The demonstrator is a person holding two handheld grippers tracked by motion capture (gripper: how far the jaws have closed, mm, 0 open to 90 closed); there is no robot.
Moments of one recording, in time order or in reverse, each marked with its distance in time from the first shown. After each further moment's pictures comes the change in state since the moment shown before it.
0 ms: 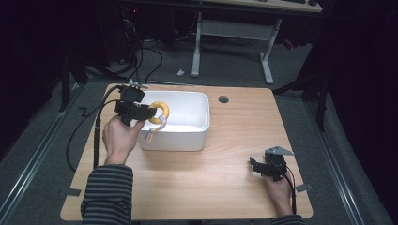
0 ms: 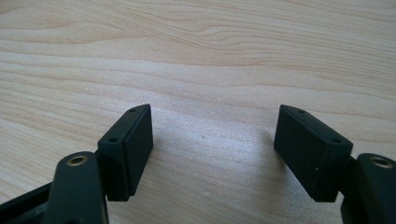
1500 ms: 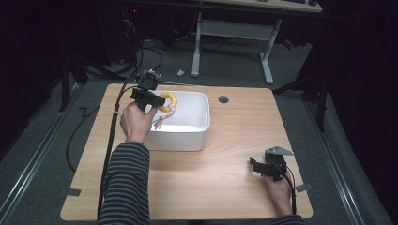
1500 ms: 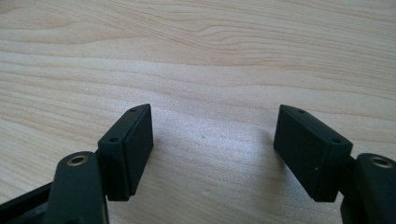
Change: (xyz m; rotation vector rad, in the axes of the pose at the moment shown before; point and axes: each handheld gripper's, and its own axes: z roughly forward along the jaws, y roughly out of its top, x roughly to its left) left arm 0.002 0.035 0.062 0.052 0.068 -0.017; right arm 0.000 0.000 0.000 0.000 -0.002 0.002
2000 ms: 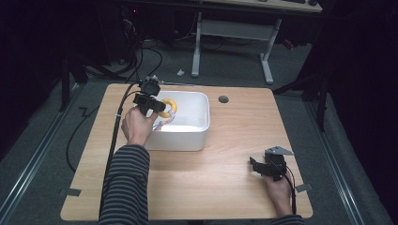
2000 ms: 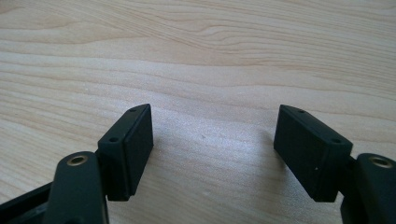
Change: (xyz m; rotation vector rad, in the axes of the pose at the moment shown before) left arm 0.000 -0.011 0.019 0.064 0.002 0.008; right arm 0.000 0.000 0.000 0.000 0.000 0.000
